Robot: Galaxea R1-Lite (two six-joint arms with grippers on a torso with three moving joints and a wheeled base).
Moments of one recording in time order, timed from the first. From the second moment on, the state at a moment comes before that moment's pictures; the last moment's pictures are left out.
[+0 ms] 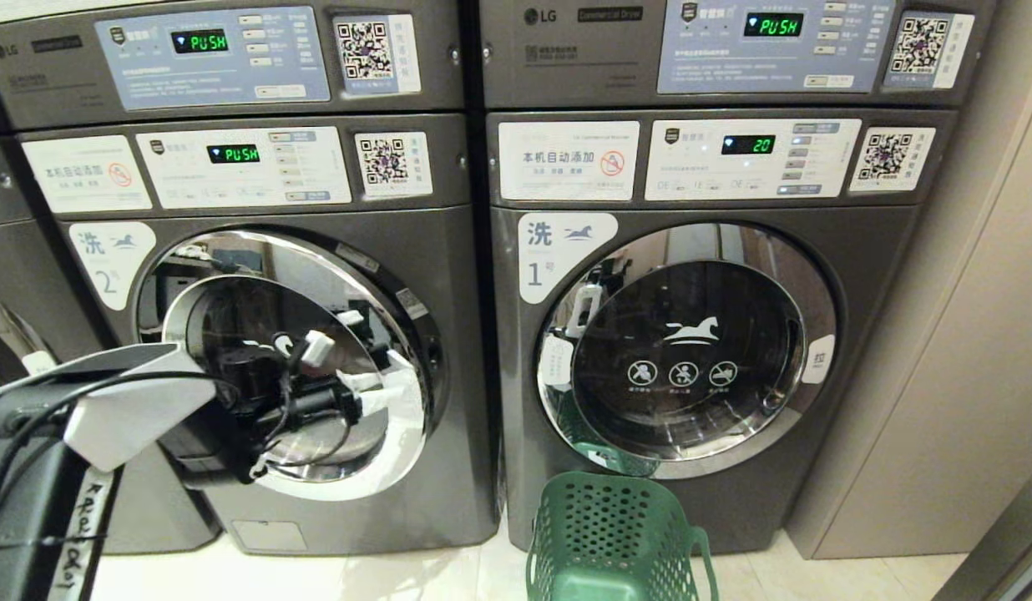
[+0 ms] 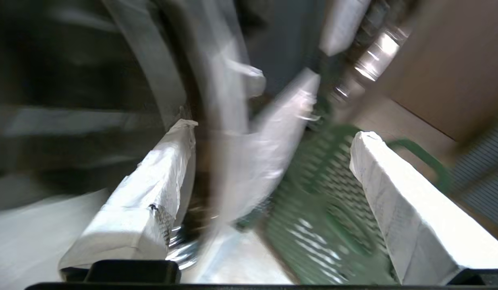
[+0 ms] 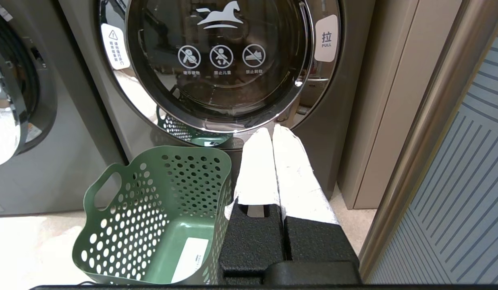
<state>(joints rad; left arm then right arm) 0.06 2.54 -1.19 -1.12 -0.97 -0.04 0.00 0.00 0.00 0.00 -0.02 0.05</state>
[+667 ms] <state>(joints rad) 0.13 2.39 -0.96 -1.16 -0.95 -0.04 0.00 0.00 0.00 0.00 -0.02 0.05</state>
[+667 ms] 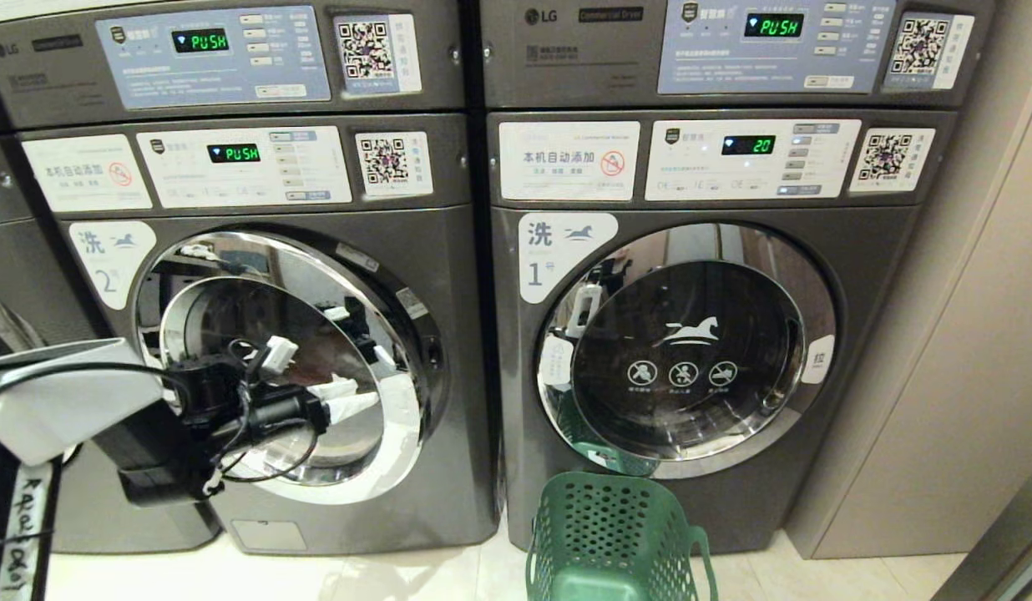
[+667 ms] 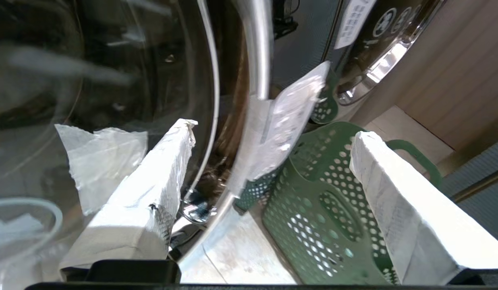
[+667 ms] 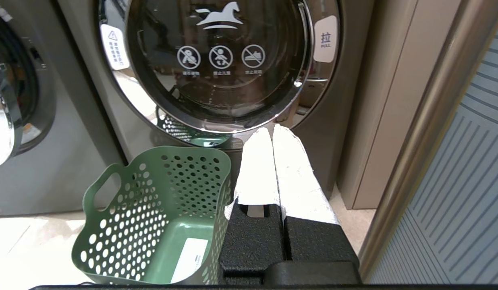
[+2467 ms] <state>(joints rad) 0.06 1.03 -0.25 -0.78 0.08 0.22 0.00 0.00 0.00 0.00 -0.02 0.05</state>
